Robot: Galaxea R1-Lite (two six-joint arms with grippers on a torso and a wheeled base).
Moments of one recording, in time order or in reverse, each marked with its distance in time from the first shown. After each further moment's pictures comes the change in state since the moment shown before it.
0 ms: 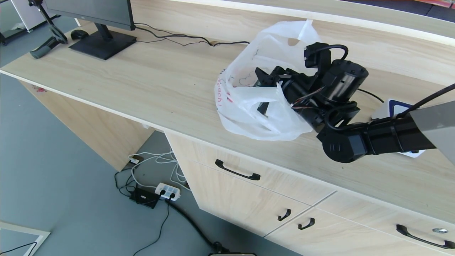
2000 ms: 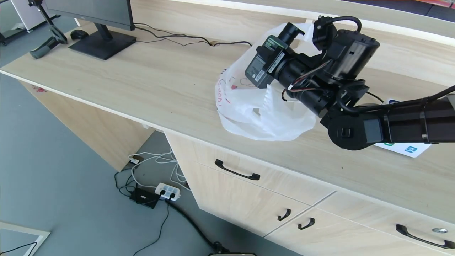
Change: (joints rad) left arm -0.001 0.000 0.000 -0.001 0.000 0.000; right arm 0.075 -0.065 -0.110 0.170 0.028 0.362
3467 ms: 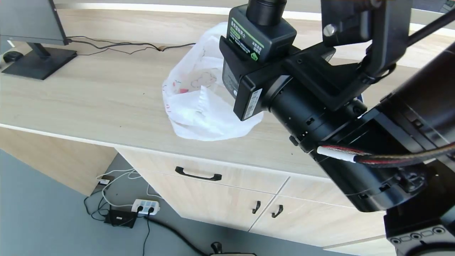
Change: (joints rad) left arm 0.000 0.000 0.000 0.001 0.000 0.000; right arm 0.485 -0.300 0.489 -0.397 -0.260 -0.869
